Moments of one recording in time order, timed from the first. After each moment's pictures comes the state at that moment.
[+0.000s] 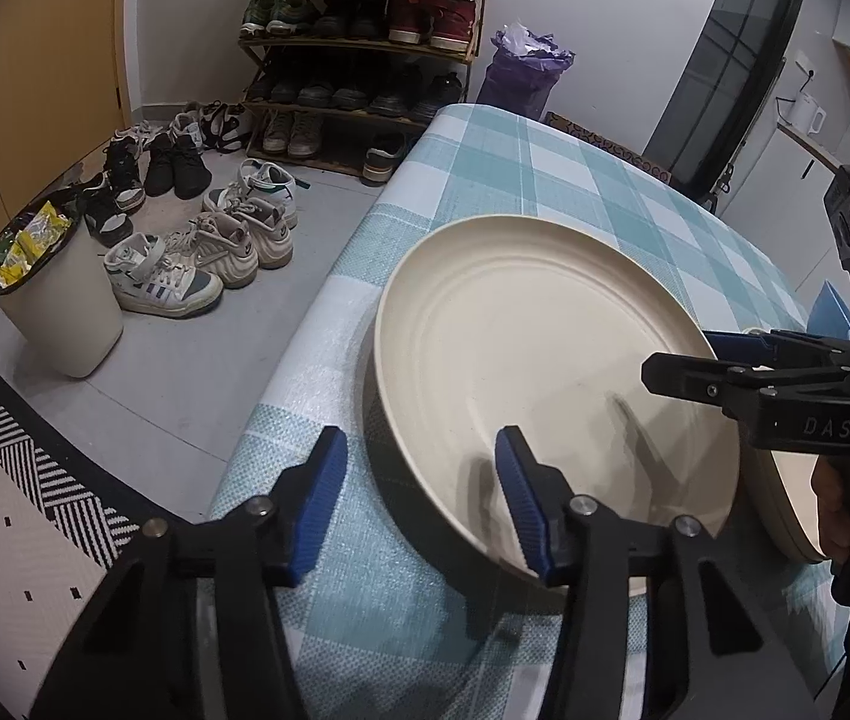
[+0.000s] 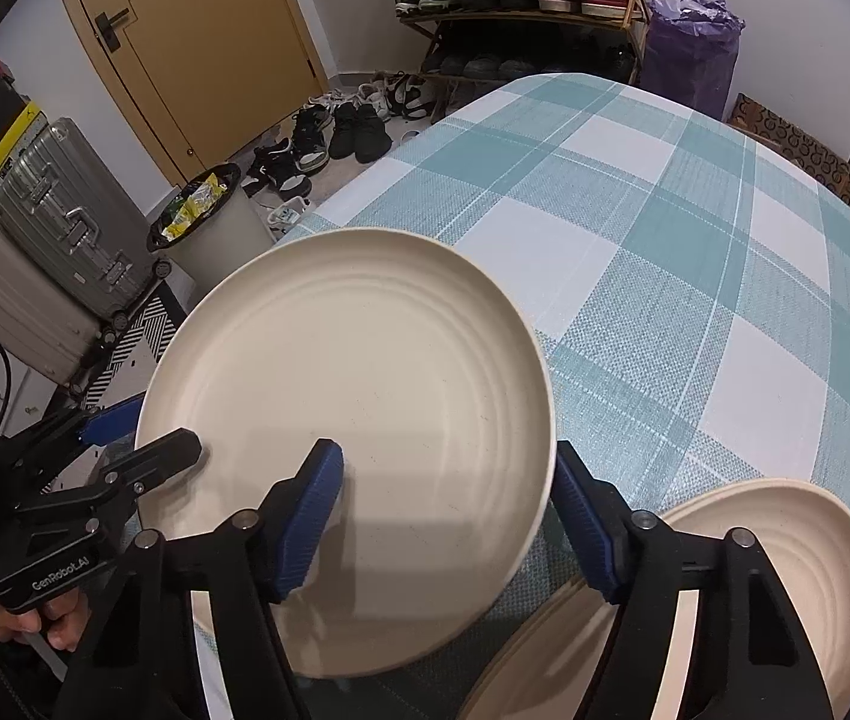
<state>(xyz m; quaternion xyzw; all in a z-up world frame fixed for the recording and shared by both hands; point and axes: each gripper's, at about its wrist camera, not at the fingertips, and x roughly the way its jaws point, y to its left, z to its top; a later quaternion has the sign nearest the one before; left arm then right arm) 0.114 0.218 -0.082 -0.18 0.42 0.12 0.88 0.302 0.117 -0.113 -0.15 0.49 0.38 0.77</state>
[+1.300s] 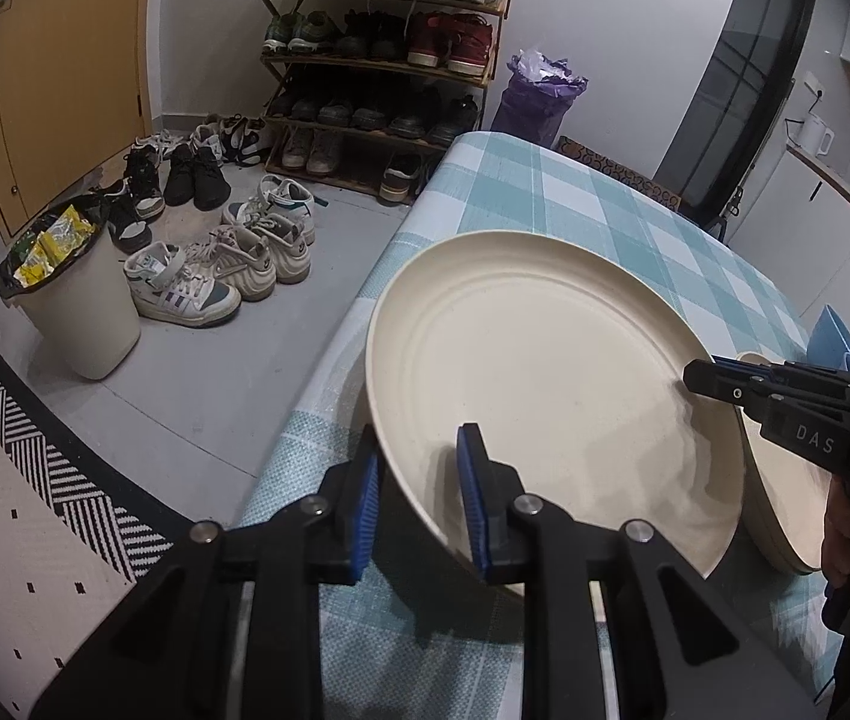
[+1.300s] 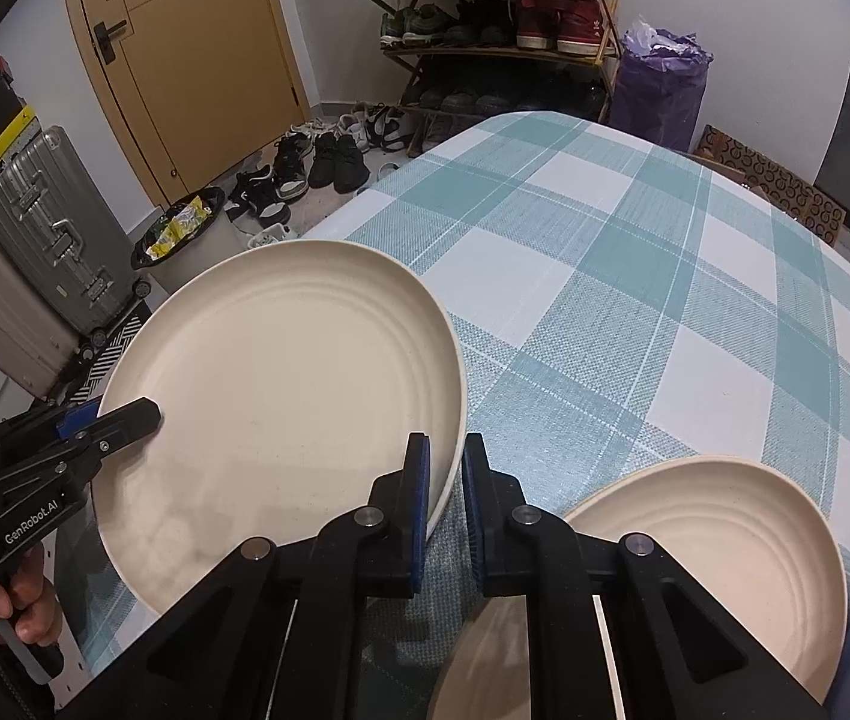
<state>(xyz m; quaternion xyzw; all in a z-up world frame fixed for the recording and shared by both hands) 0.100 0.217 -0.067 -0.19 0.40 0.14 0.89 0.286 0.096 -0.094 -0.15 0.45 0.36 0.80</state>
